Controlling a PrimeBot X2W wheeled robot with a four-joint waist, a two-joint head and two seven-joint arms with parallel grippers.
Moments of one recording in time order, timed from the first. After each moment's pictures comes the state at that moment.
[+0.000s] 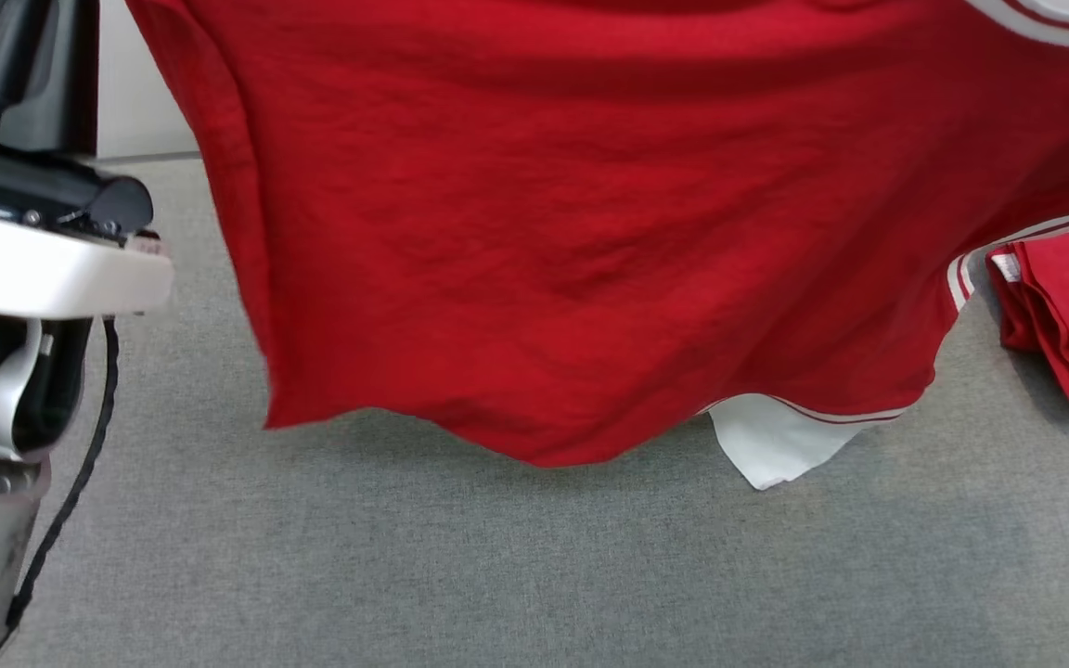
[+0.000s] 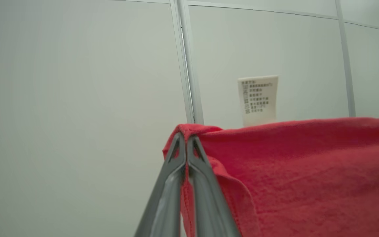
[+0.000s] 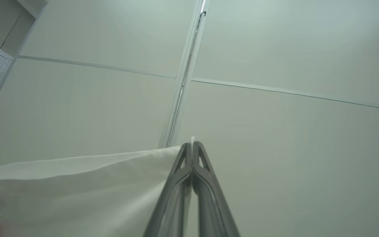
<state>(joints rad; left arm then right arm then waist) -0.63 0.49 -0.26 -0.21 -0.54 0.10 0.01 -0.73 -0.49 -0.01 -0.19 0.39 0.13 0.00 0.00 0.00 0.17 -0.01</state>
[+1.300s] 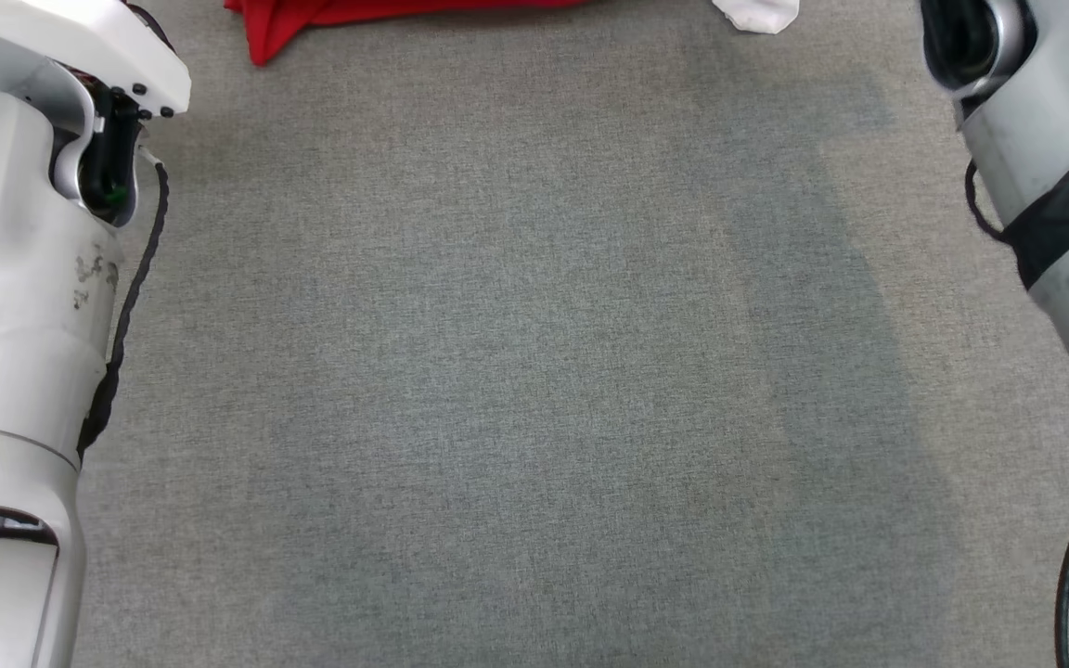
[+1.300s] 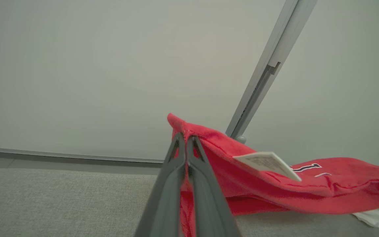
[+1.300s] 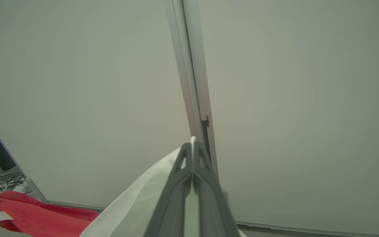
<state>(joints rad) -1.24 0.20 -0.34 1.13 -0.65 -0.12 -0.21 -1.43 -0.16 0.60 1.02 0.74 0.13 -0.21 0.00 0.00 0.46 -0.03</state>
